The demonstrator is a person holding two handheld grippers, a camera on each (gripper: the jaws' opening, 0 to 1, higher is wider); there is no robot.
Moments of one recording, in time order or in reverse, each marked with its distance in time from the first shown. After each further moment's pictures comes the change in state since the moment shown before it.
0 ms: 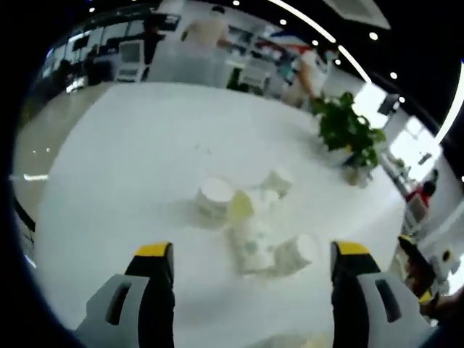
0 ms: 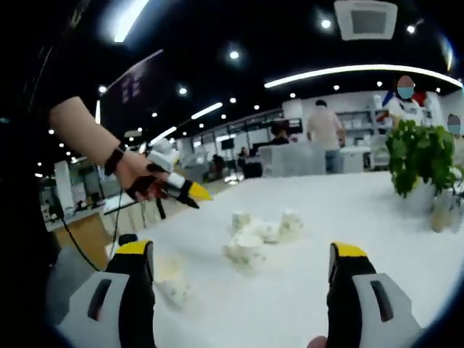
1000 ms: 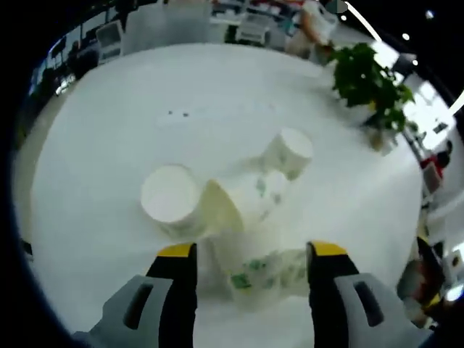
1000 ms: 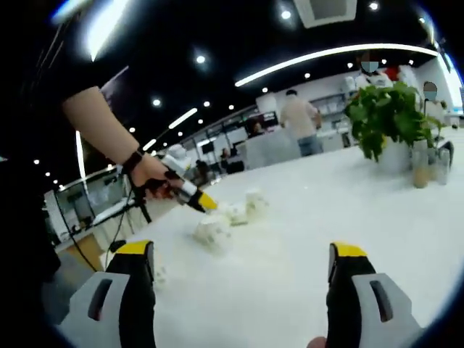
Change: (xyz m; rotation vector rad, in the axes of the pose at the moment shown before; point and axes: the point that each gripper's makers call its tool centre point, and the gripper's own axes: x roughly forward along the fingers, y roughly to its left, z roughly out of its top) left arm 0.089 -0.015 -0.028 0.067 0.259 0.087; right arm -0.041 -0.070 -0.040 0.147 0.003 -0.098
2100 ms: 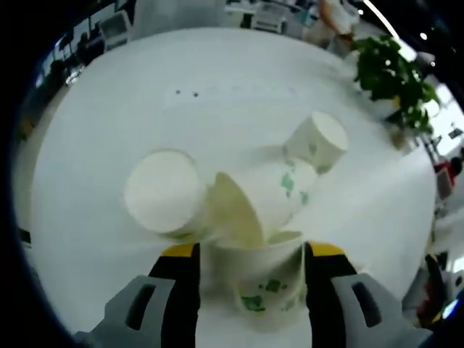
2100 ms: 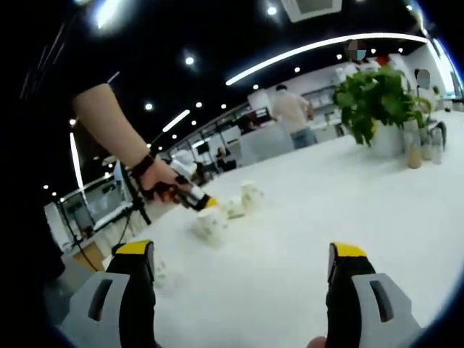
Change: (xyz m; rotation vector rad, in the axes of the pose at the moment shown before) left arm 0.033 0.016 0.001 -0.049 0.068 0.061; right arm -0.001 -0.001 -0.013 0.065 0.003 -0.008
